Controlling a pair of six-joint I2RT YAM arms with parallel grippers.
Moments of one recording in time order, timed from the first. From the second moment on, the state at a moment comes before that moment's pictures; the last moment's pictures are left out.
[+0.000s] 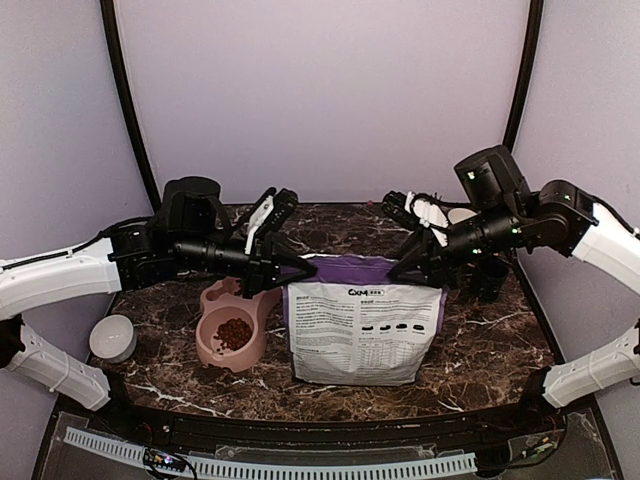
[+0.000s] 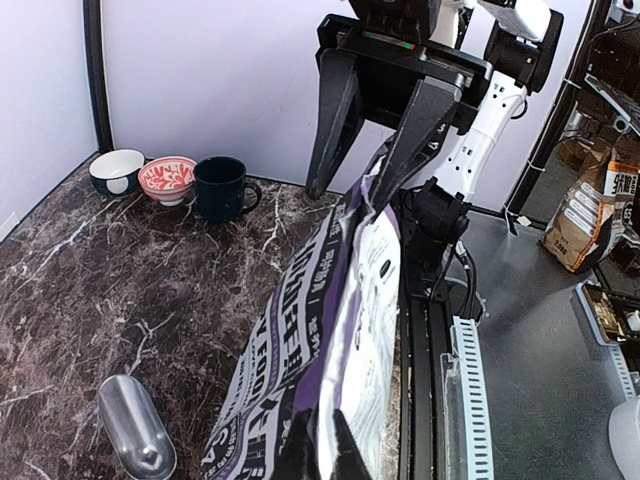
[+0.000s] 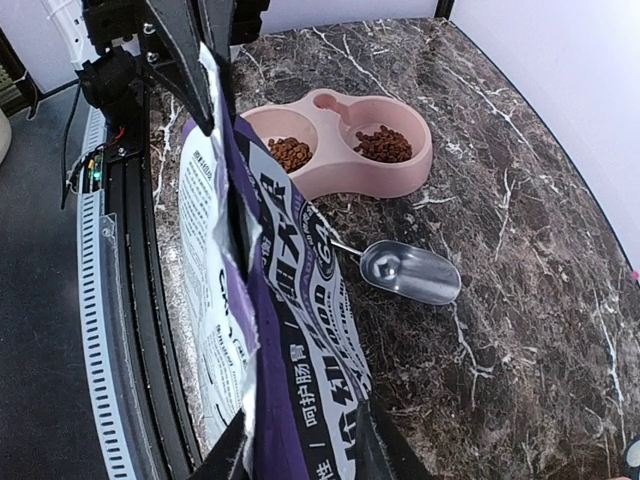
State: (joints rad) left arm -0.91 1.27 1.06 -0.14 0.51 0.00; right arm 0.90 1.19 1.33 -0.86 -0.27 -0.27
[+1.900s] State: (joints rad) left arm -0.91 1.27 1.07 -0.16 0.49 0.00; right arm 0.85 1.02 1.21 -0.96 -0.21 -0.22
